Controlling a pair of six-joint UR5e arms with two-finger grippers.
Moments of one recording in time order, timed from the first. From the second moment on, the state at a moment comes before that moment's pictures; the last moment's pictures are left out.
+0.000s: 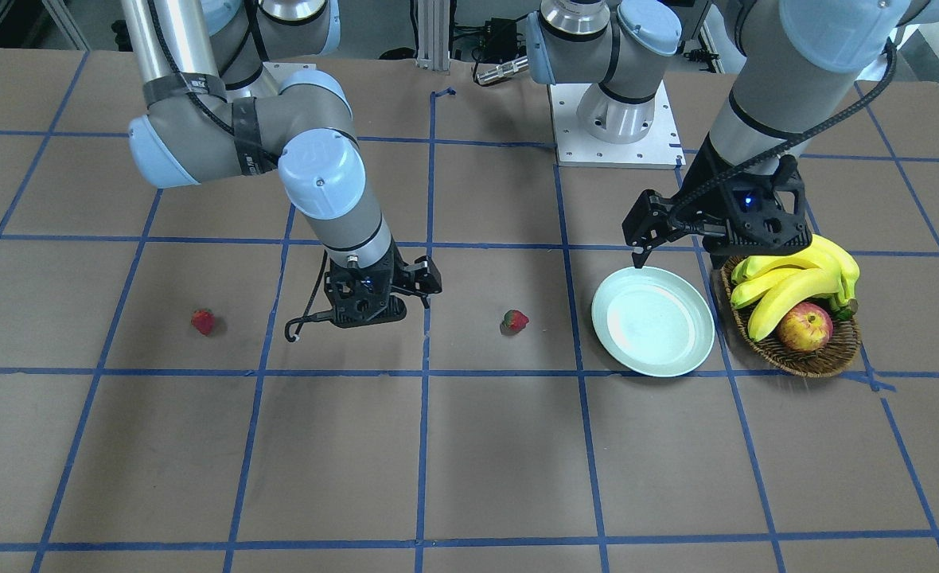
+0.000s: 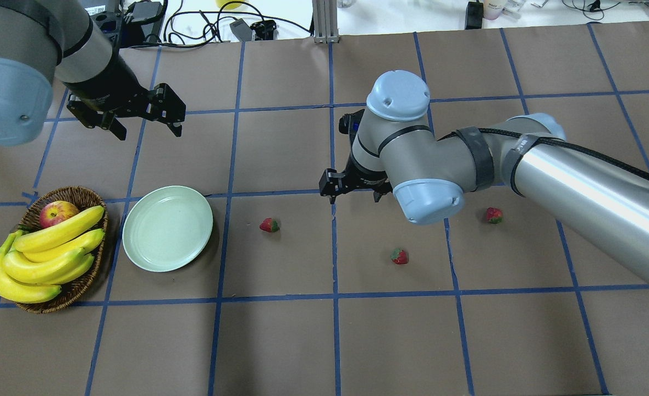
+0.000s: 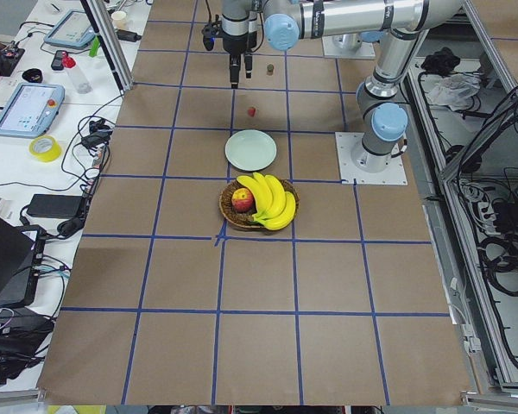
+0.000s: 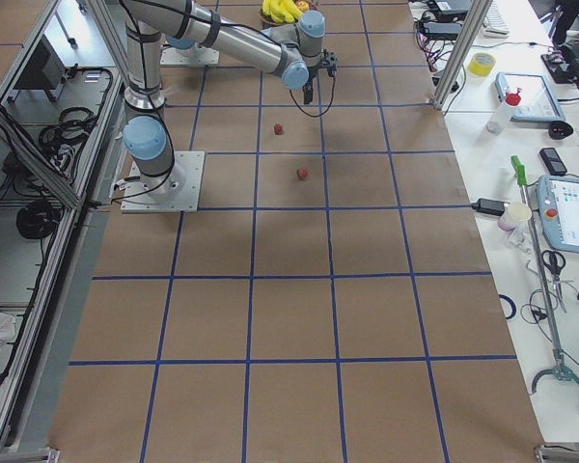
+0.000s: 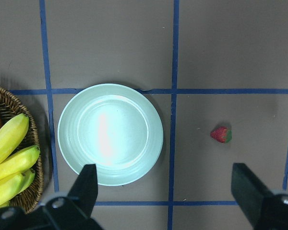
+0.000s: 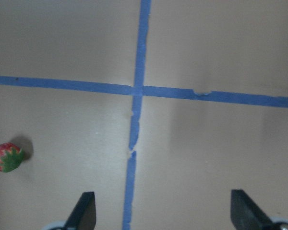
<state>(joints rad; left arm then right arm) -1.49 -1.62 -1.66 -1.37 1.56 0.06 1.83 -1.28 1.89 -2.20 -1.42 0.17</state>
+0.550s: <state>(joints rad) -1.60 -1.69 -1.68 -1.30 1.56 -0.09 1.80 -1.34 2.08 -2.30 -1.58 0.08</state>
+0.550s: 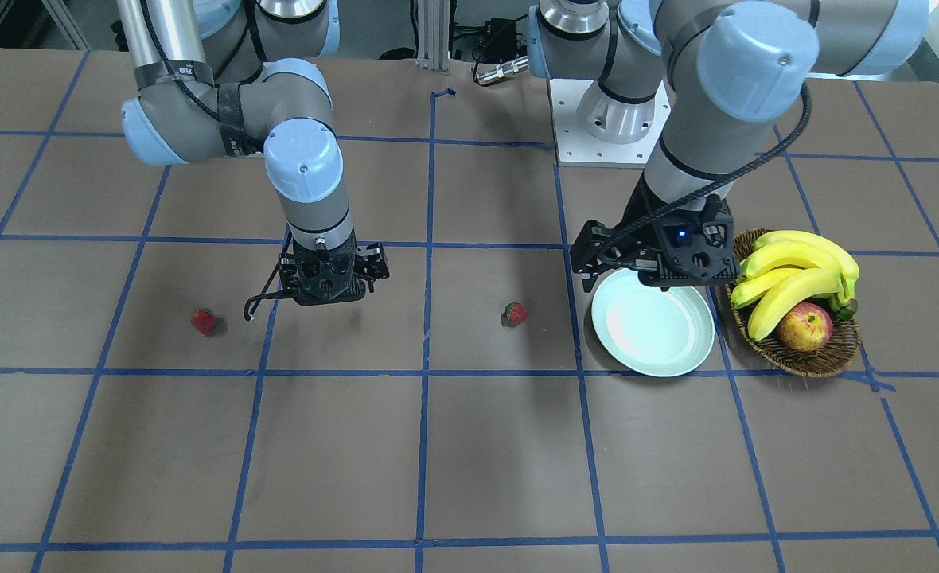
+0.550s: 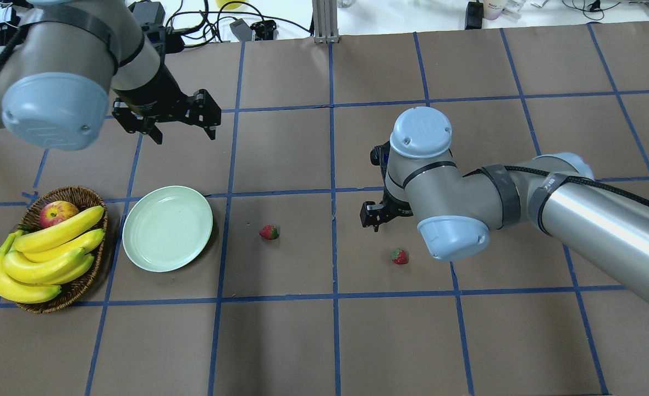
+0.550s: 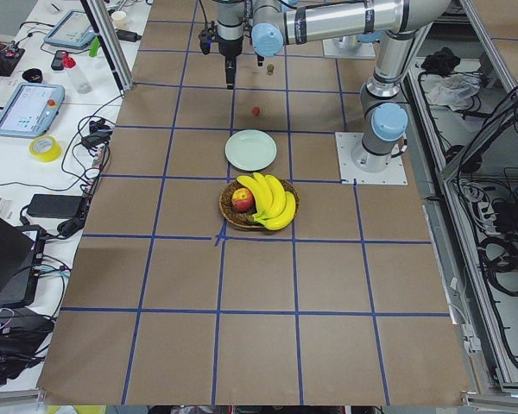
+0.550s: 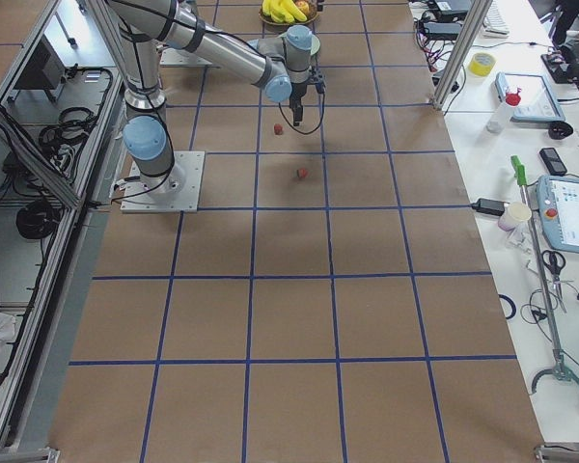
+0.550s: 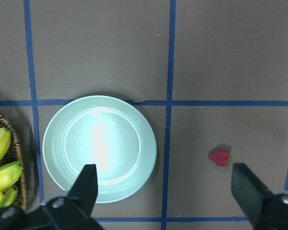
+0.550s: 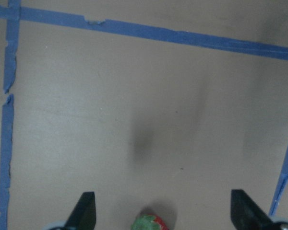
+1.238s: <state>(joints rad) -1.69 -1.76 -1.84 -1.05 1.52 -0.21 1.80 -1.31 2.16 -2.36 -1.57 0.08</state>
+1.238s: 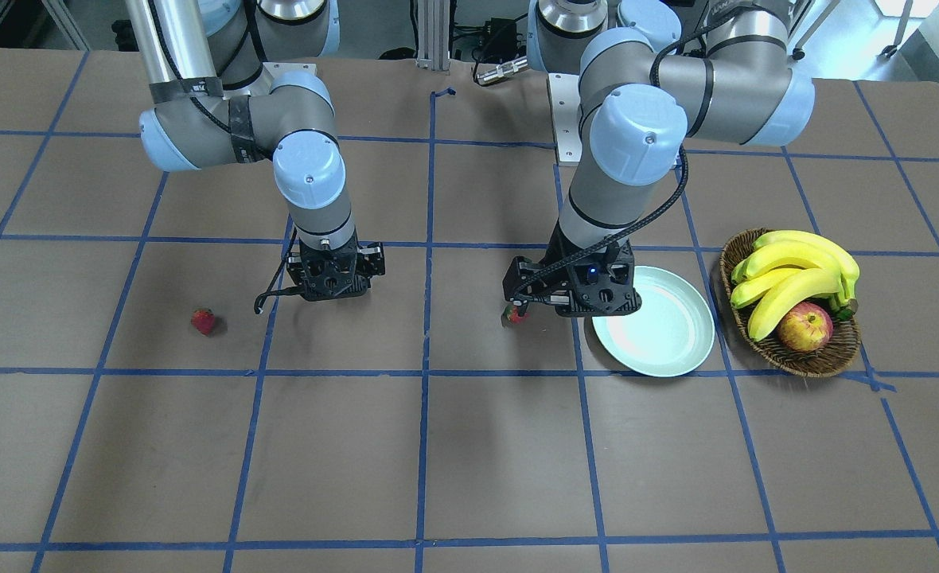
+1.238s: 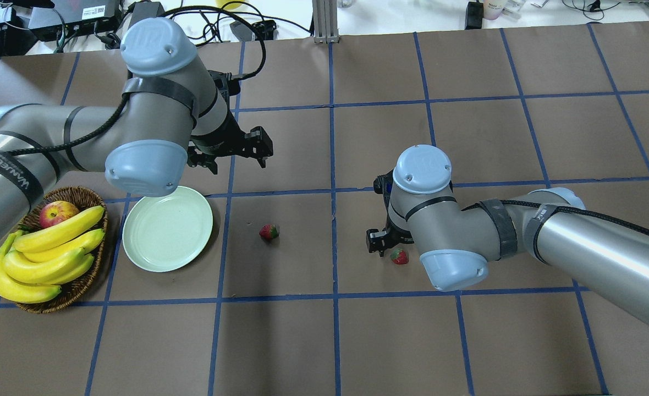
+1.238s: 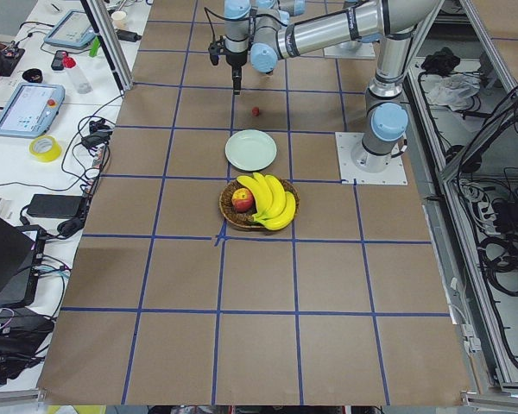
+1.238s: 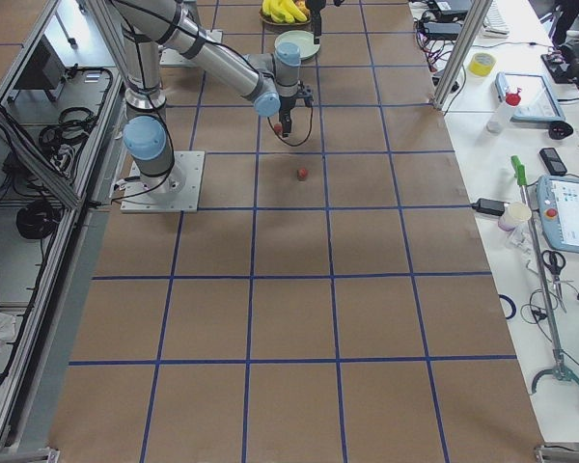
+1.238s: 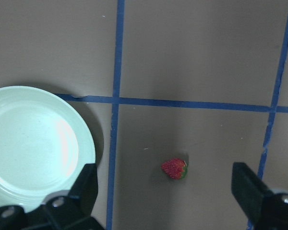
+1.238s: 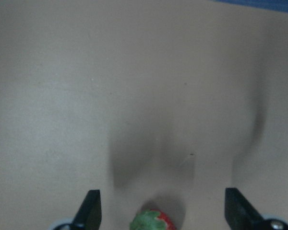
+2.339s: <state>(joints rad) -1.73 -1.92 -2.03 -0.75 1.49 -0.28 1.81 -1.32 2.15 -2.32 -1.52 0.09</state>
